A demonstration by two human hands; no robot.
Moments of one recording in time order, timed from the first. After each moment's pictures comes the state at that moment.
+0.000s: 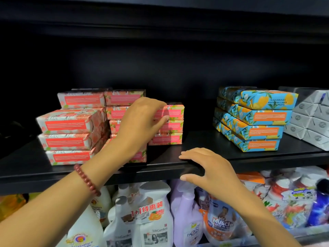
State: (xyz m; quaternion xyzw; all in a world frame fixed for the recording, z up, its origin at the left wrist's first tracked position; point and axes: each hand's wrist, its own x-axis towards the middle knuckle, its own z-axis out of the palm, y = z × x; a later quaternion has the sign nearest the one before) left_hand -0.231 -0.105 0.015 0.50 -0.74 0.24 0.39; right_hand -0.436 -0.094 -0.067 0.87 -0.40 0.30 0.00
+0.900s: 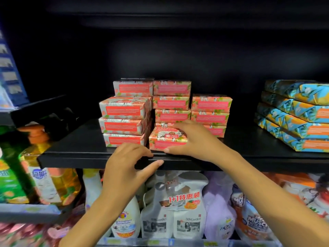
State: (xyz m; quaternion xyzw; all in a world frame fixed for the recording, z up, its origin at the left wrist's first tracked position) left_hand -0.137 -0.006 -0.085 0.57 -0.66 0.20 0.45; right_hand -0.306 -0.115 -0.025 0.91 -0.36 0.22 -0.06
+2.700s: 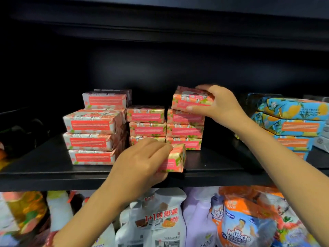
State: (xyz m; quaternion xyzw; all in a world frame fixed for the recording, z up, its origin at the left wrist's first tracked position) left_hand -0.191 -0.039 -0.034 0.41 -0.81 0.30 0.30; right_hand -0.388 -0.171 0.058 0.82 -0.37 0.44 -0.04
